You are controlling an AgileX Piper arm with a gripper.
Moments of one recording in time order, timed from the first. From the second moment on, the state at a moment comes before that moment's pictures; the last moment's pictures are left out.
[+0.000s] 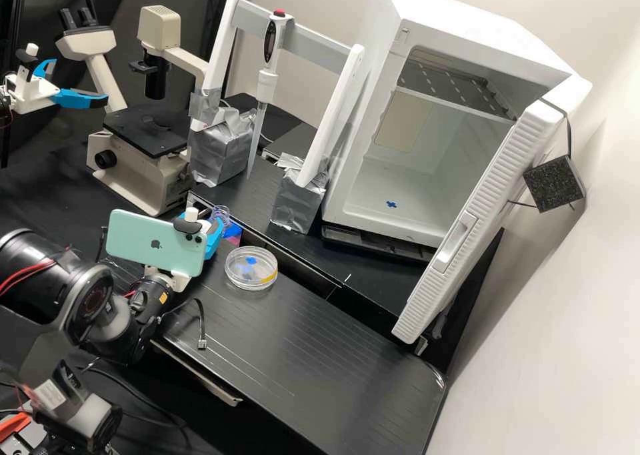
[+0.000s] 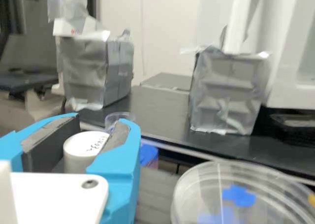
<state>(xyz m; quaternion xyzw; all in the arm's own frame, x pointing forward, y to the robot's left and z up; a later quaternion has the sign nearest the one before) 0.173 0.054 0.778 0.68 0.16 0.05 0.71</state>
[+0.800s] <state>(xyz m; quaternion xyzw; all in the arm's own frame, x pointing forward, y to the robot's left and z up) 0.224 0.088 0.782 0.69 0.15 0.10 0.70</state>
